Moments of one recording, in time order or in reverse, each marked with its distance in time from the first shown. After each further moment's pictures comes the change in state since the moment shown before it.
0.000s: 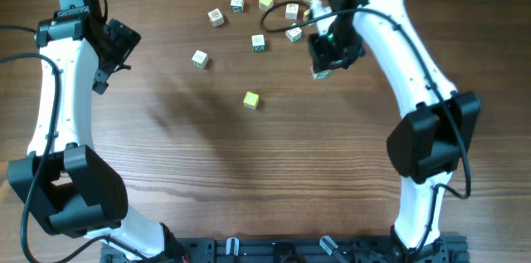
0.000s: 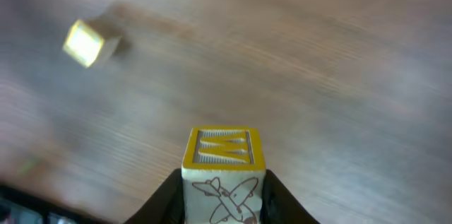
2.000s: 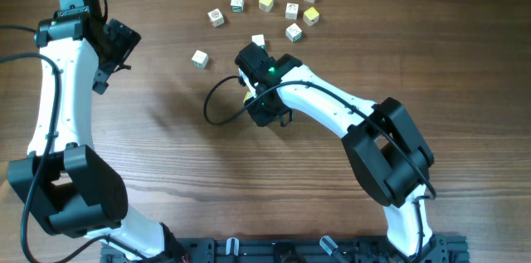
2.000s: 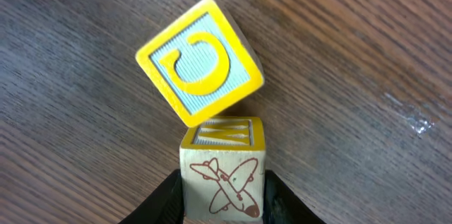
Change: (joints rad) left arm 0.000 0.000 0.000 0.000 0.000 0.000; right arm 0.340 -0.009 -0.514 0.653 0.098 0.091
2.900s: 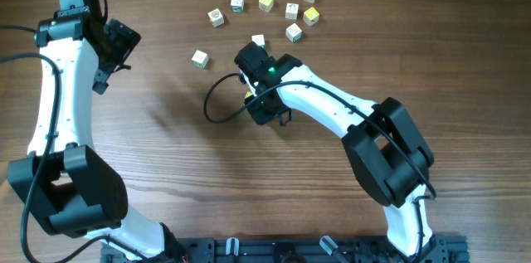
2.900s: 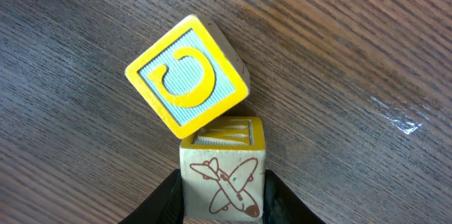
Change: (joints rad) left arm 0.000 0.000 0.000 0.000 0.000 0.000; right arm 0.000 0.000 0.000 0.011 0.019 0.034
